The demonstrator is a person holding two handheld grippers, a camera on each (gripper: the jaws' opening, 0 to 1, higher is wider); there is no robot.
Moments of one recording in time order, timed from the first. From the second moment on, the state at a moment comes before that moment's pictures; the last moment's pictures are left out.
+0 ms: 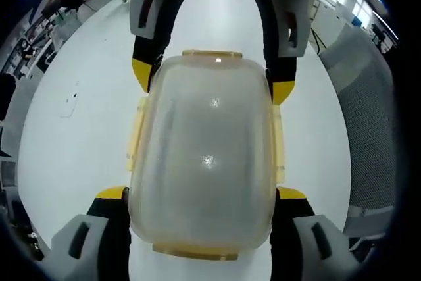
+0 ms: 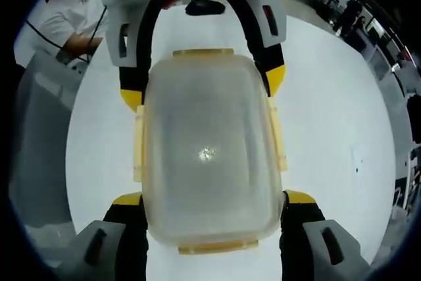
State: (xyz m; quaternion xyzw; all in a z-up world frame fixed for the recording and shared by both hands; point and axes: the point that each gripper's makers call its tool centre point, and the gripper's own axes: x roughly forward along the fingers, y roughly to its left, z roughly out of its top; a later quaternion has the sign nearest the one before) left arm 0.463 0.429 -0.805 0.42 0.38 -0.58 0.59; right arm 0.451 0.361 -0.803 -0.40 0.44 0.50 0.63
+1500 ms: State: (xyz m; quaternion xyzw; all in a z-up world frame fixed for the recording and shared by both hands) left arm 0.513 0.426 -0.808 0.43 0.39 -0.56 0.59; right arm 0.502 0.358 -0.802 -0.39 0.42 0.51 0.64
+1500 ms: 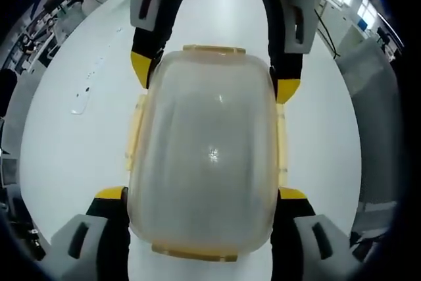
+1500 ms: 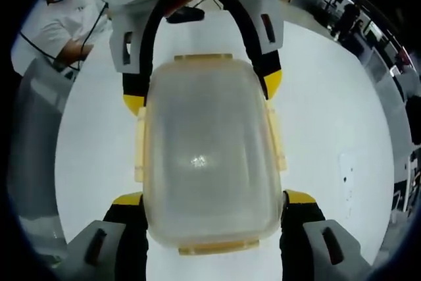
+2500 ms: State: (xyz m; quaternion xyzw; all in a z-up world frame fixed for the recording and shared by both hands) left arm 0.520 0.419 -0.745 0.13 0.24 -0.56 0.78; right arm 0.510 0.371 -0.726 -0.10 0.18 0.50 0.84
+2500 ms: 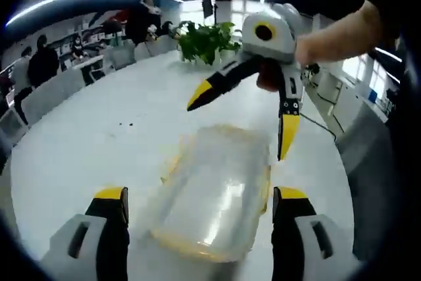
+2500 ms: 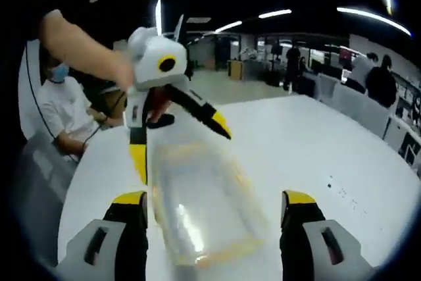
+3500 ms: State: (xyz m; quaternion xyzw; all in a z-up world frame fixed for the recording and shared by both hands) left arm 0.505 0.448 -0.733 0.04 0.18 -0.46 0.87; right arm 0.491 0.358 -0.724 -0.05 0.15 0.43 0.89
